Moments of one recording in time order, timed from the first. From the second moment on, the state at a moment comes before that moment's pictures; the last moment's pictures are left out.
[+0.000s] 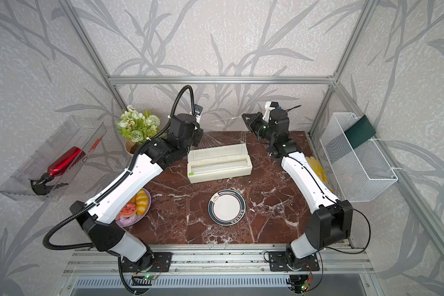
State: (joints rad) left arm -0.65 1.58 1.78 -0.63 -0.64 0.19; right arm 0.29 1.54 1.51 -0.05 -0.35 1.11
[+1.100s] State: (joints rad) left arm -0.98 1.30 1.71 -0.90 -0.69 0.05; right arm 0.30 1.12 1.38 -0.38 -0.40 0.97
